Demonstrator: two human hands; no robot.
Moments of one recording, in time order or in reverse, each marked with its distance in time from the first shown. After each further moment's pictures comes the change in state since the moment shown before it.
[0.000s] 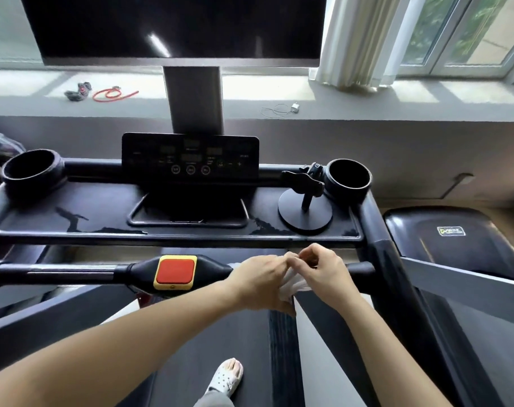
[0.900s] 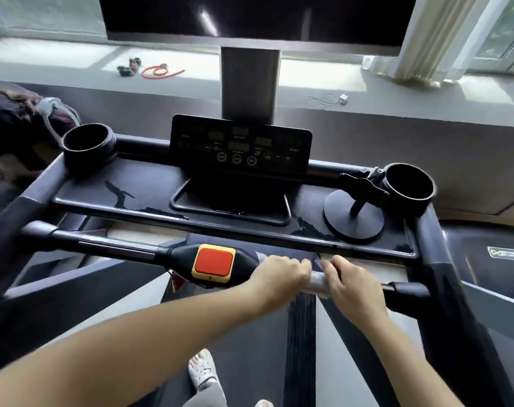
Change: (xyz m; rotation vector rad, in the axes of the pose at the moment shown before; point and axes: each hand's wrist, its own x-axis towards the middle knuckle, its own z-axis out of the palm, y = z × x) left_hand -0.019 -0.019 0.000 0.356 0.026 -0.080; right_hand 0.017 0.006 0.035 -0.444 0.032 -0.118
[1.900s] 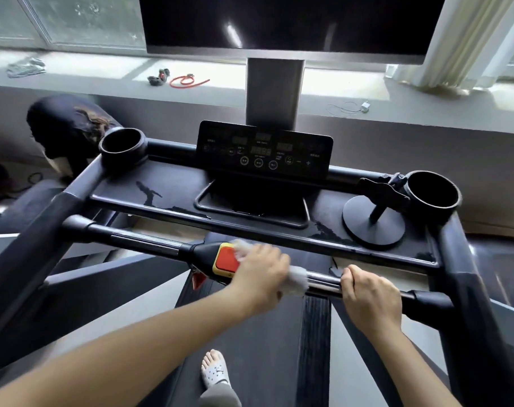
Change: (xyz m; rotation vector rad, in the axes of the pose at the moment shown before) left_hand -0.055 -0.036 -0.001 -0.016 -0.006 -0.258; right_hand -0.005 -0.004 0.017 -0.232 0.221 -0.087
